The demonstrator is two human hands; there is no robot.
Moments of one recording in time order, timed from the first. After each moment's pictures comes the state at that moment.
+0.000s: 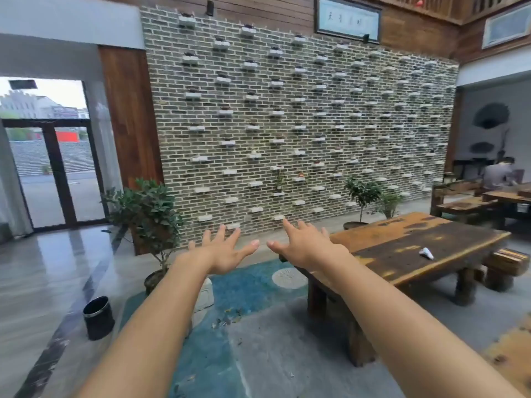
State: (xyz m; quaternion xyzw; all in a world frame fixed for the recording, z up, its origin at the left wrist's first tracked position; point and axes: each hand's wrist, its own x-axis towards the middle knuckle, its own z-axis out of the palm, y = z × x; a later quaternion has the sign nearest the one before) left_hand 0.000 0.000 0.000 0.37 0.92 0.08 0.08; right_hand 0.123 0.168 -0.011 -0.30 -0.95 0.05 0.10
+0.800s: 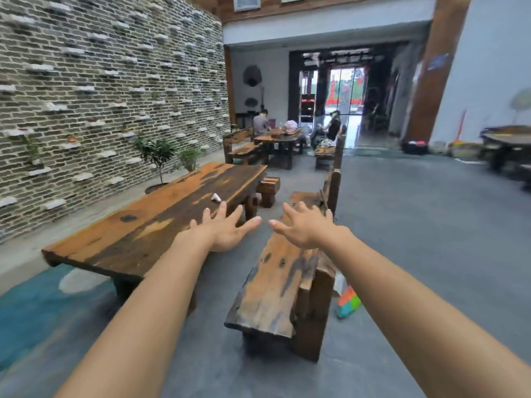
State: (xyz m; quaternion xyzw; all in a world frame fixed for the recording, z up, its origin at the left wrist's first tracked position) left_hand 0.375 0.368 -0.083 0.71 0.69 0.02 0.15; right_hand 0.589 0.392 -0.106 -0.66 -0.75 0.05 0.06
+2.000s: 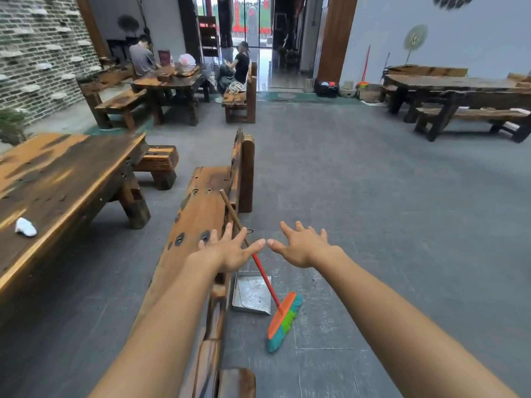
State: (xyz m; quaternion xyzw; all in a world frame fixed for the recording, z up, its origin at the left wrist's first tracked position) left_hand 0.792 0.995 -0.261 0.80 0.55 -0.10 0.23; right_hand 0.980 0.931 -0.259 -0.79 -0.60 0.16 -0.02
